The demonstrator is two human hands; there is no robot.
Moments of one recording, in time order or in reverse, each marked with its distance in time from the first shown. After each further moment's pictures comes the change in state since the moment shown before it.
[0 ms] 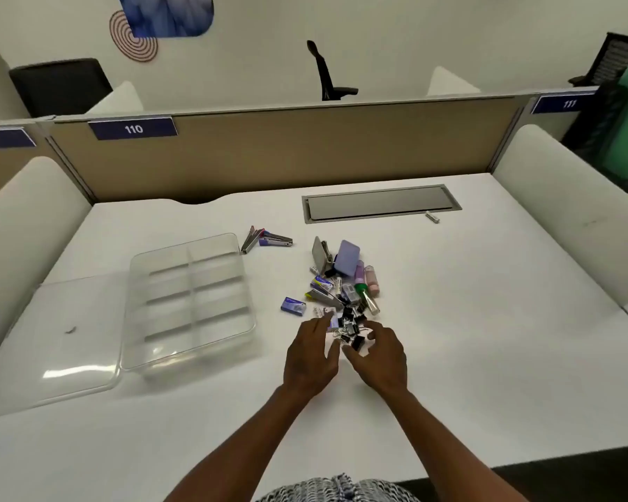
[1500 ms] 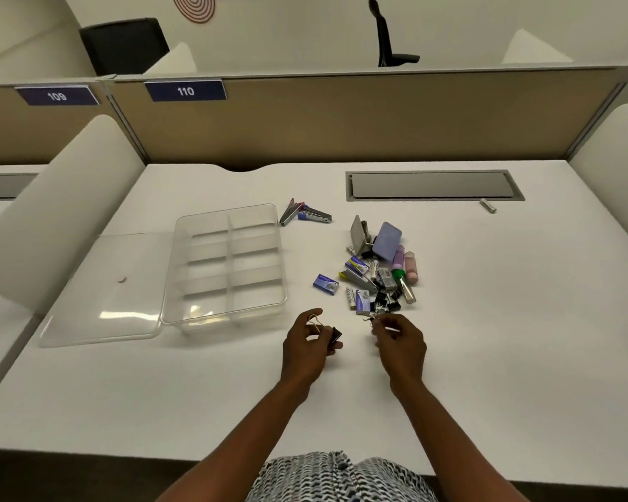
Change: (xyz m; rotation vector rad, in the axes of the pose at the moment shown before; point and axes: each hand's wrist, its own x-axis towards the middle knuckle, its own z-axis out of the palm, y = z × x) left_hand -0.031 0.006 -0.049 -0.790 0.108 -0.733; right_hand -0.007 -0.020 0.017 0.562 -0.041 0.262
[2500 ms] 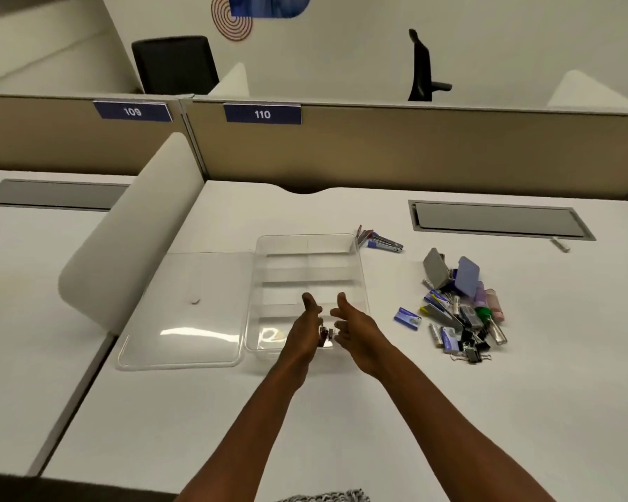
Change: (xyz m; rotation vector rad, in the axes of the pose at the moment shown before) left_hand 0.080 0.074 -0.173 -0.011 -0.099 -0.257; right_hand -0.053 -0.107 0.222 0.097 -0.622 0.393
